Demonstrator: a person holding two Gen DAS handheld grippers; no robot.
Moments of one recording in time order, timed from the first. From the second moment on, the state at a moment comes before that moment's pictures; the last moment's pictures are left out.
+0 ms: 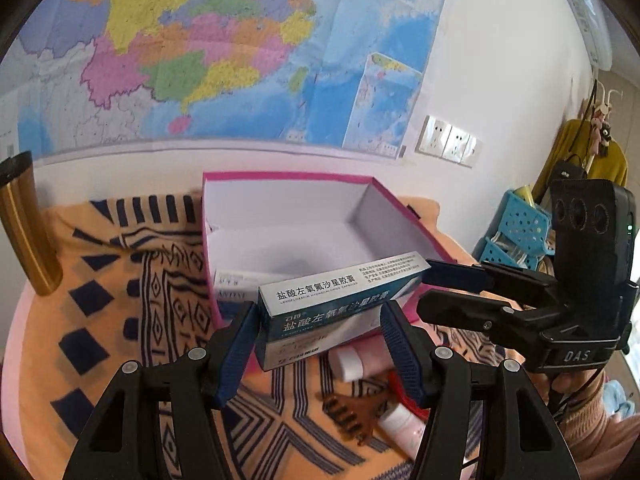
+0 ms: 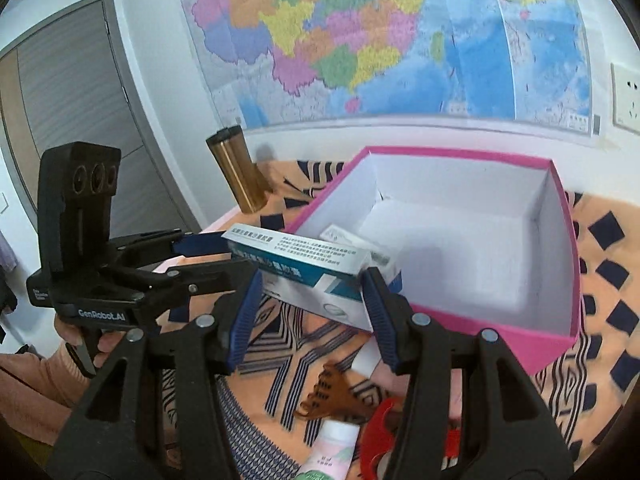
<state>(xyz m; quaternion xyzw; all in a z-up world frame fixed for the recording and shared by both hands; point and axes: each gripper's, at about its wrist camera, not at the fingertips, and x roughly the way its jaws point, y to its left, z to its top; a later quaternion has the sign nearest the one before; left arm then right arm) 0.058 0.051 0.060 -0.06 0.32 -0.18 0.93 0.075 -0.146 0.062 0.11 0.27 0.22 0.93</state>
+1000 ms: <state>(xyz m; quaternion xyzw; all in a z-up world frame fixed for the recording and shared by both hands) 0.108 0.057 0.051 -0.05 0.34 -0.14 0.93 0.133 -0.156 0.047 0.15 0.29 0.22 0.92</state>
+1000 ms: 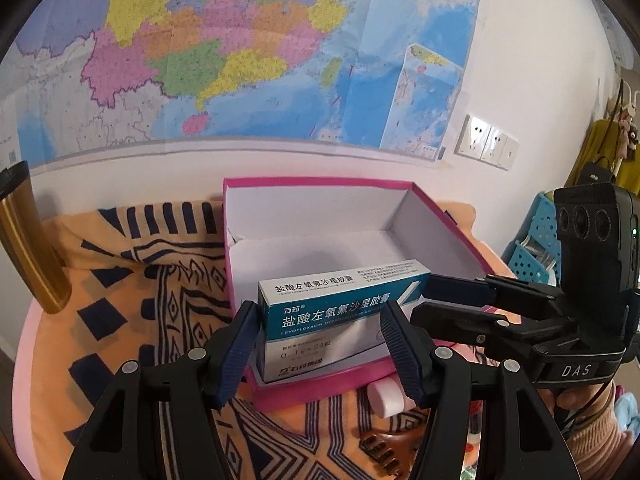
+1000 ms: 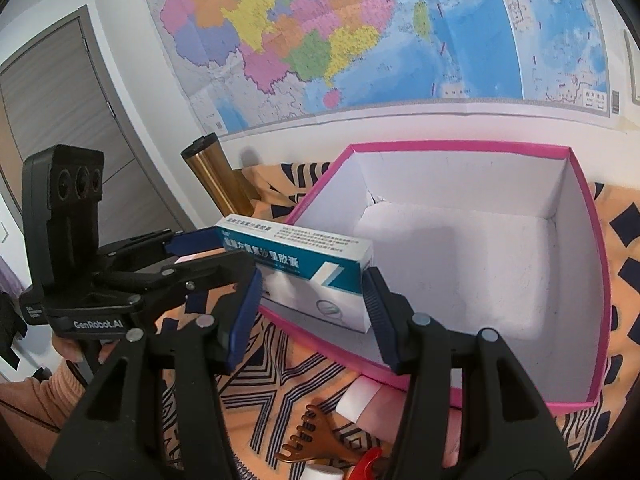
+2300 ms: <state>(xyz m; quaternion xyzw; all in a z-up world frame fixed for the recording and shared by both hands) 0.028 -0.021 -0.008 -0.03 0.38 -0.23 0.90 0.026 -0.227 -0.012 0.18 0.32 0.14 0.92</state>
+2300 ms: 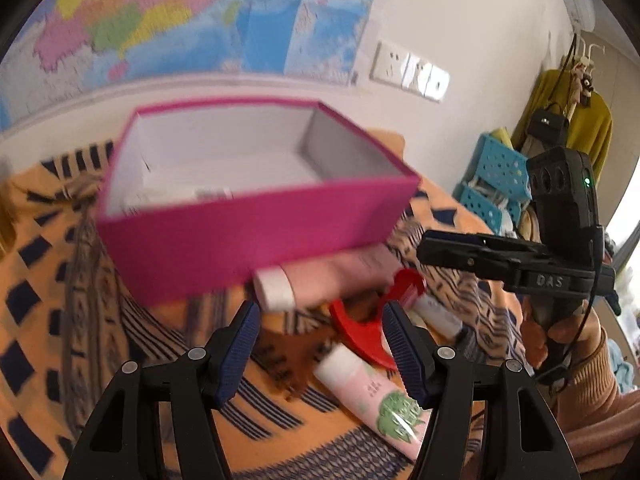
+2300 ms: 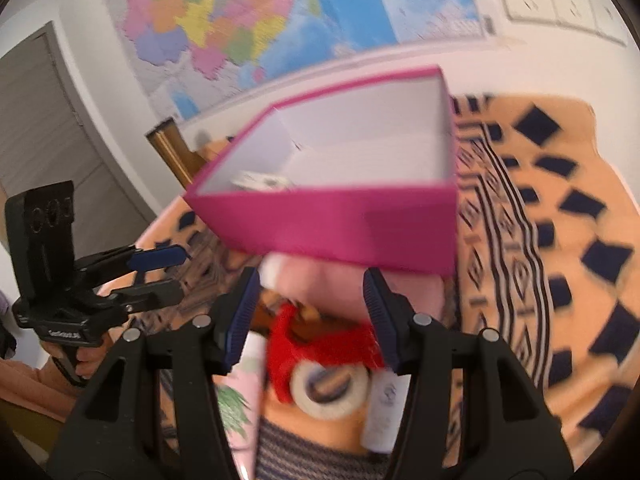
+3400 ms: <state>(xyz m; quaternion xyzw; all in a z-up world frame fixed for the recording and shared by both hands) 0.042 -0.063 -0.050 -0.01 0.44 -0.26 0.86 0.011 -0.226 -0.046 0.18 0.35 0.11 0.91</state>
